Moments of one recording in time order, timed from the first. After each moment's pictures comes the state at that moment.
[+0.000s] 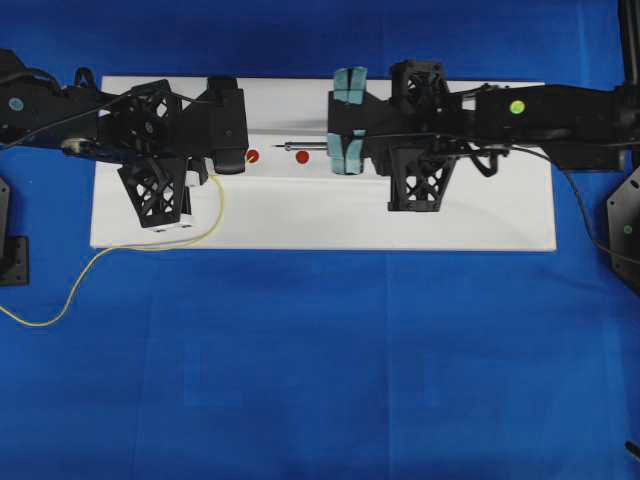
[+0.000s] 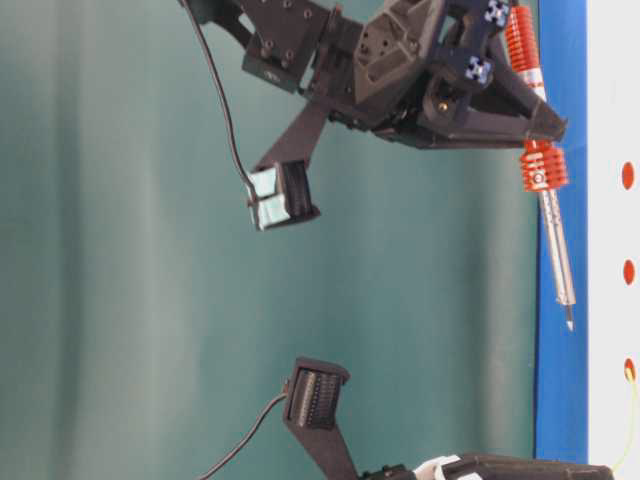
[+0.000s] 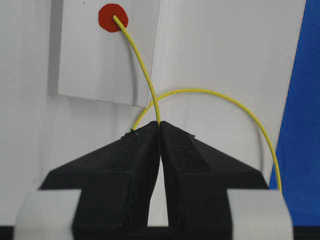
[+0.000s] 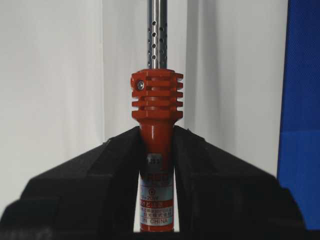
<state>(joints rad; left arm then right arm) 0.16 -0.12 0.73 0.01 0.47 0.04 -0.14 0.01 0.50 -0.23 0.59 0.16</state>
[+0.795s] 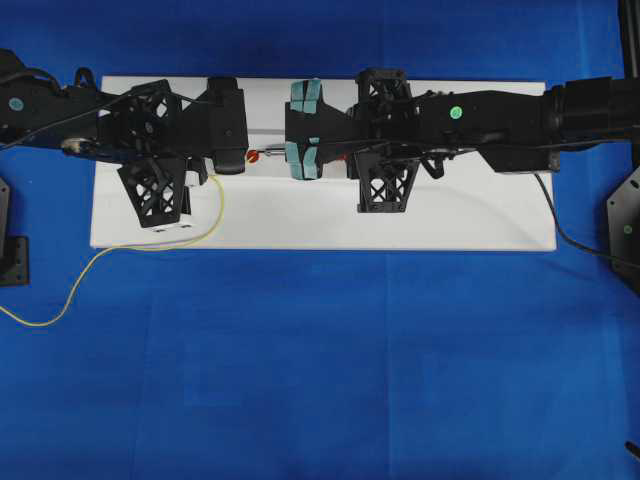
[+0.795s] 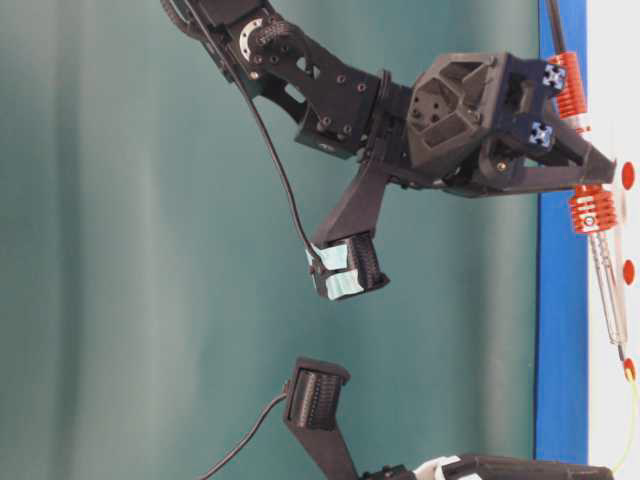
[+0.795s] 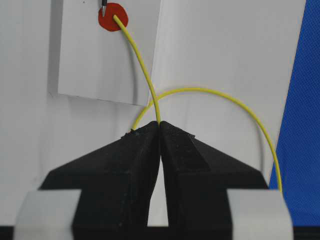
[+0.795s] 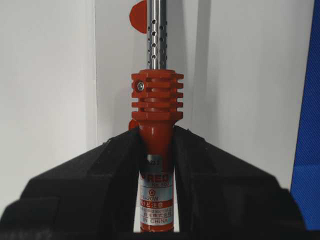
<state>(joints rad) 0.16 -0.12 0.73 0.01 0.47 0.04 -0.14 0.16 0.40 -0.24 0.61 0.15</state>
